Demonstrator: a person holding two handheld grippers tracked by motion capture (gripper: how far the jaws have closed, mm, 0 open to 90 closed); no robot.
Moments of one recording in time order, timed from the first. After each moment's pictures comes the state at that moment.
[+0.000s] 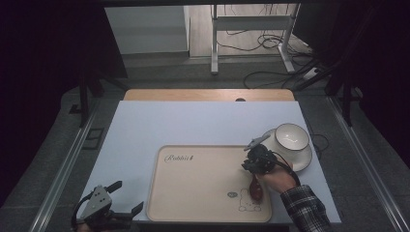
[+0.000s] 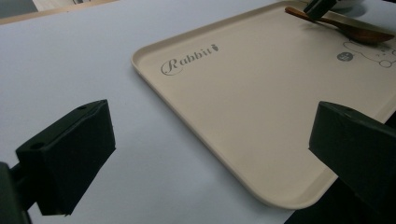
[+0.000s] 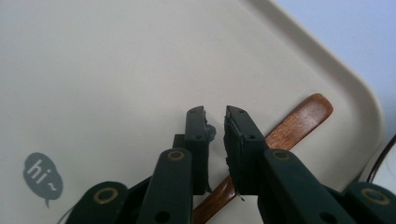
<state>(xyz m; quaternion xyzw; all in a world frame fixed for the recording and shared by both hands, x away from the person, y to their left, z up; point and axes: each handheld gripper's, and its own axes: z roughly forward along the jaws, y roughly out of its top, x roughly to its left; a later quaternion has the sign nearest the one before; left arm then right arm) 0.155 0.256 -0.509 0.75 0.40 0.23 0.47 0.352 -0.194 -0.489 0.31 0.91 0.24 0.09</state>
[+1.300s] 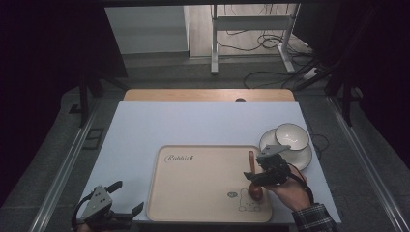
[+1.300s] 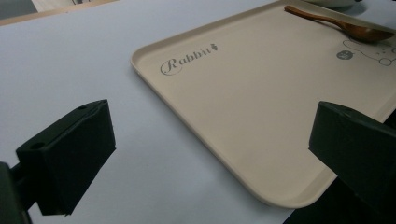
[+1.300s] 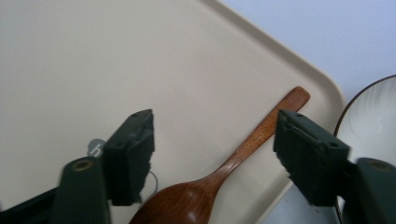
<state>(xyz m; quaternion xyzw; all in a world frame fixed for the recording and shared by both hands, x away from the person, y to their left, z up) 0.154 0.255 -0.508 0.75 0.40 0.23 0.47 0.306 -0.219 -0.463 0.32 0.88 0.32 0.13</state>
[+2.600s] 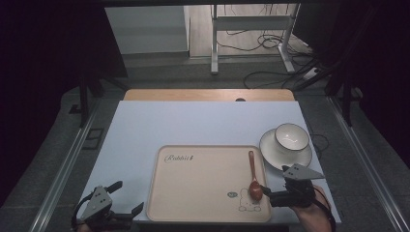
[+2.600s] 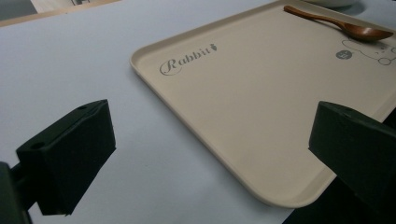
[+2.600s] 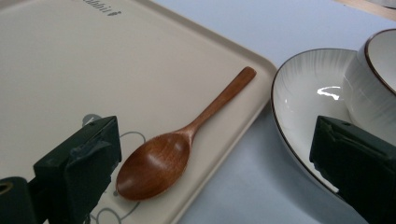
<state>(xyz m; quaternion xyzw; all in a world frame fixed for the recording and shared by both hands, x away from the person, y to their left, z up) 0.154 0.255 -0.508 0.75 0.40 0.23 0.47 0.246 -0.269 -0.465 0.36 0.83 0.38 0.22</state>
